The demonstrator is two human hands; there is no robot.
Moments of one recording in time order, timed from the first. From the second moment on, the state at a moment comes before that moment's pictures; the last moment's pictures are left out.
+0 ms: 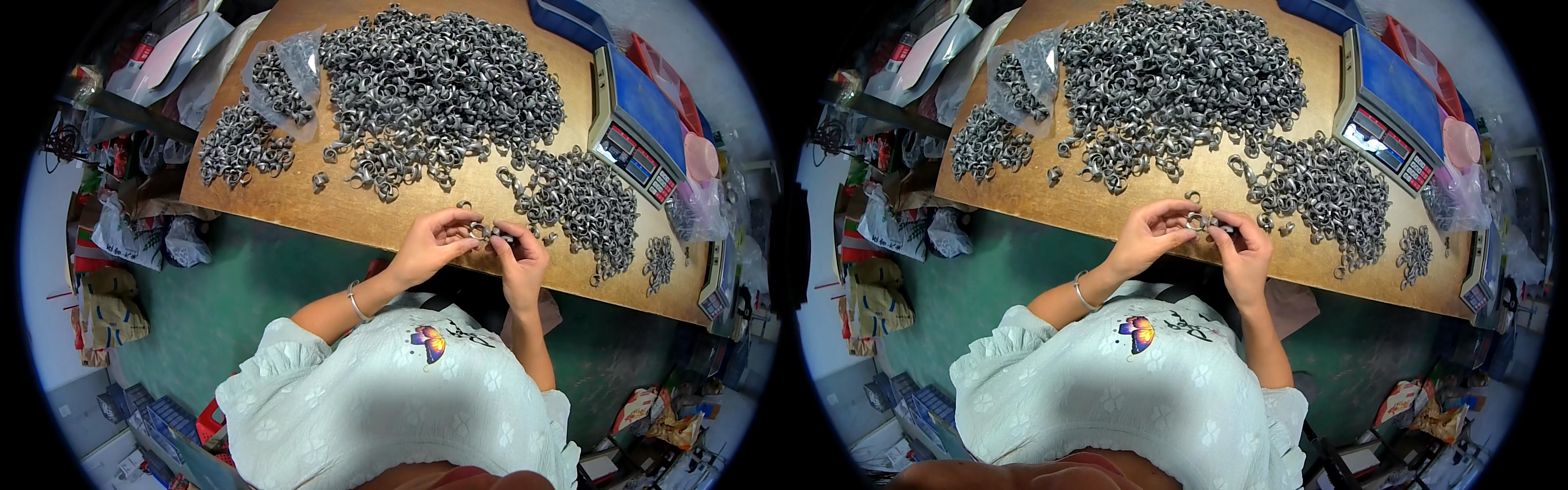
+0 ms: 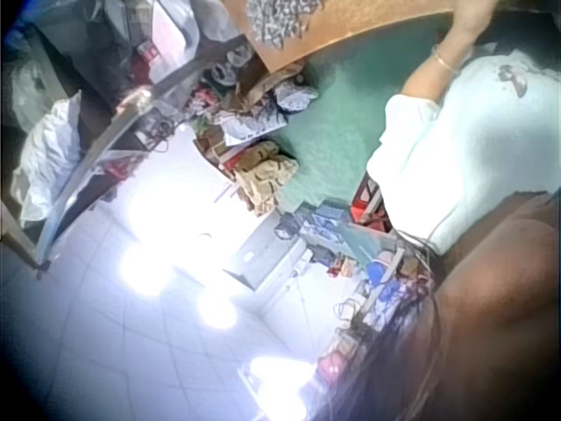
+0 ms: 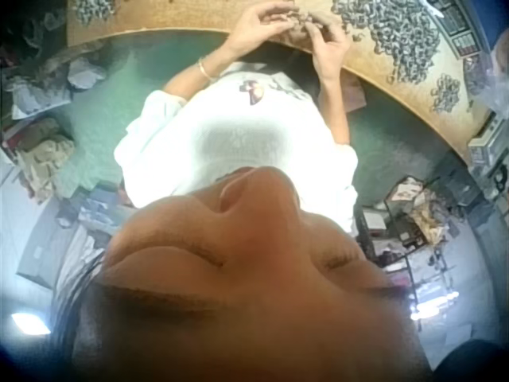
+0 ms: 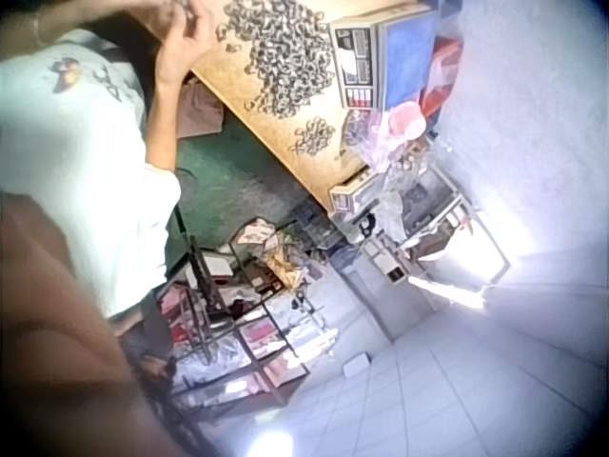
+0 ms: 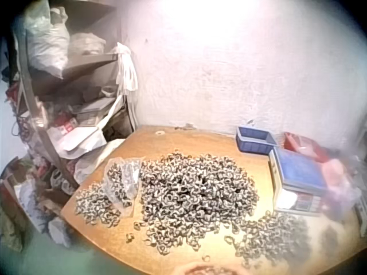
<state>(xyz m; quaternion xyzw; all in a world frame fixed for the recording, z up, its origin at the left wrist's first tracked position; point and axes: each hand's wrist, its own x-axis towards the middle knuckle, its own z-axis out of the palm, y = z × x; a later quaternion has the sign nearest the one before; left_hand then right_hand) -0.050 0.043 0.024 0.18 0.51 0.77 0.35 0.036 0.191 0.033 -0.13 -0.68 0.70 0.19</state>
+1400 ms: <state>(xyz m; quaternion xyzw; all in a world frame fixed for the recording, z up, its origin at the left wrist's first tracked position) -0.047 0.138 -0.015 0.37 0.65 0.65 0.18 0.005 0.247 0.004 -0.19 -0.93 0.09 0.29</state>
